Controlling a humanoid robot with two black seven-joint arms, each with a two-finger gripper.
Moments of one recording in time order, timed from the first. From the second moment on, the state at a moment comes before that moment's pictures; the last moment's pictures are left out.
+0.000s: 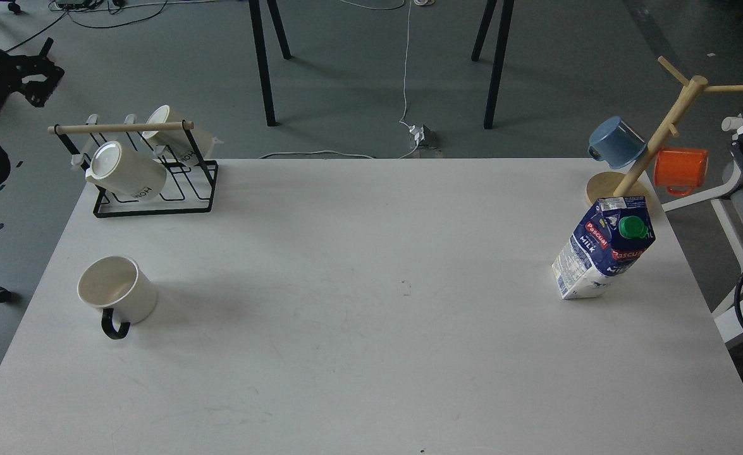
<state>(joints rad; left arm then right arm) -0.99 0.68 -0.34 -0.37 -0.29 -0.49 -0.03 0.42 -0.66 1.19 0.78 0.12 0.49 0.19</state>
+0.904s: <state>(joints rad) -0.99 0.90 -0.36 -0.64 1.00 -0.49 -0.25 0.39 -0.66 1.19 0.77 0.12 0.49 0.19</state>
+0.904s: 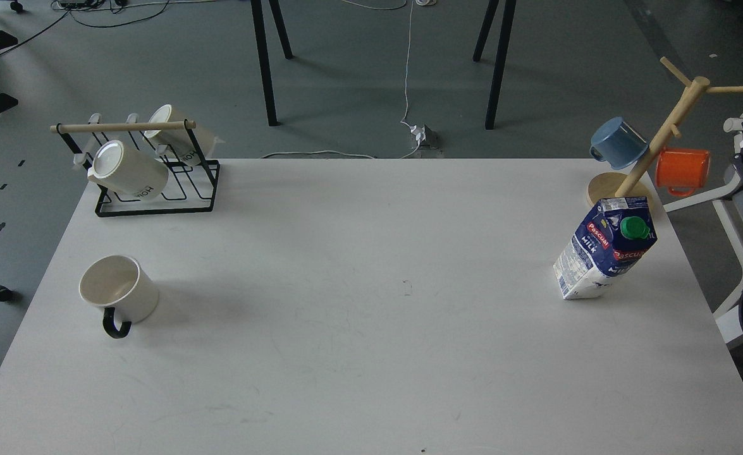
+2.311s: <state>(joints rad) -0.75 0.84 -0.13 -0.61 1.77 -0.49 -0.49 0.36 -0.65 1.19 0.75 0.12 0.49 0.19</state>
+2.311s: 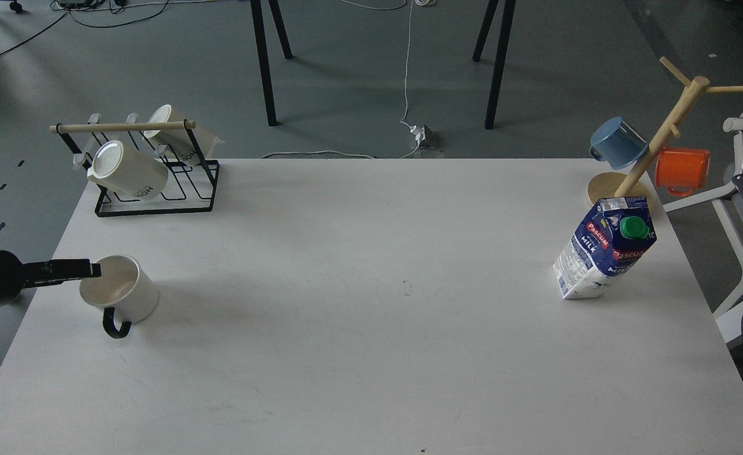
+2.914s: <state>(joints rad) -0.72 0.77 -0.14 -0.55 1.76 -0.49 -0.49 0.34 -0.65 1.19 0.75 0.12 0.49 0.19</state>
